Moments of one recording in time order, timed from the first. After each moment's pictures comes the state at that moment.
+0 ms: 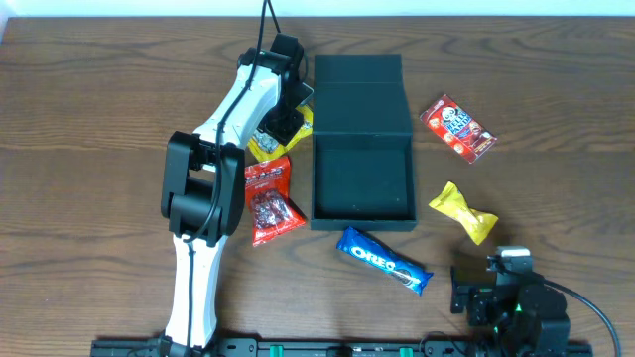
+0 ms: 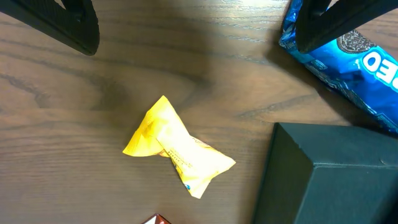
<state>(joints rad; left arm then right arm) -0.30 2.34 1.95 -1.12 -0.07 0.31 0.07 0.01 0.36 -1.07 0.00 0.04</state>
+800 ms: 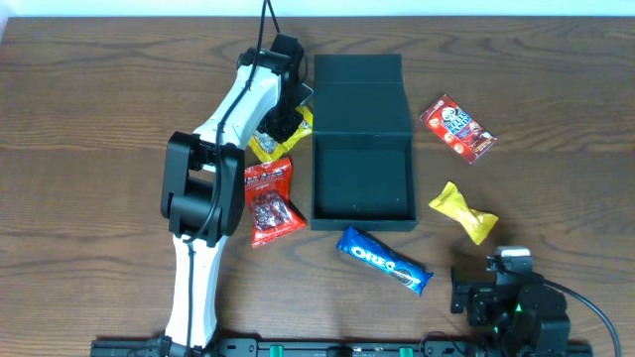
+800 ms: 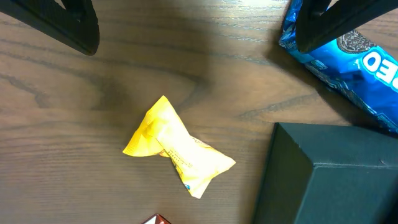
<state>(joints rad) -0.30 2.34 1.95 -1.13 -0.07 0.31 0.07 0.01 0.36 -1.07 0.00 0.04</state>
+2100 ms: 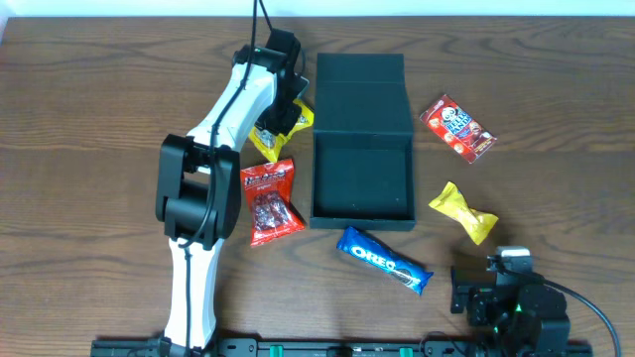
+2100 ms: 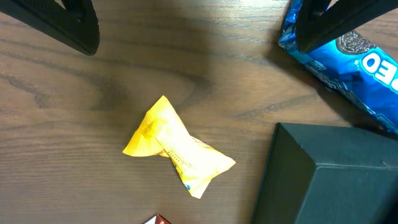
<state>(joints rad) -0.29 2.30 1.94 -1.10 -0.06 0.22 0.07 0.01 0.36 -1.07 0.00 0.04</state>
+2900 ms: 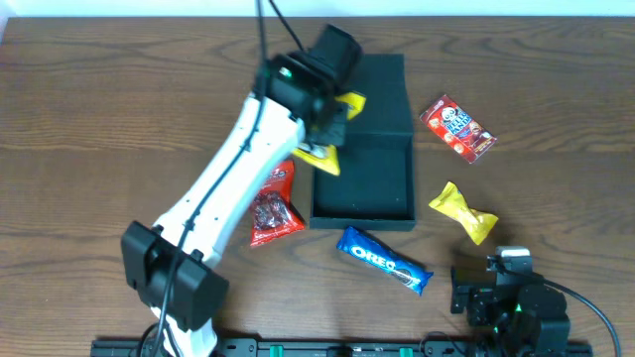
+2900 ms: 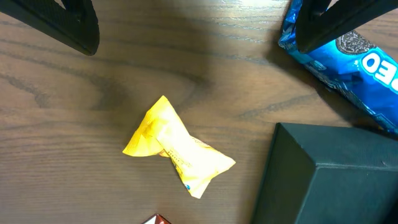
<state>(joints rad) -0.59 1.88 1.90 -1.27 -0.08 -0.41 0.07 0.01 0.36 -1.07 0.00 0.04</state>
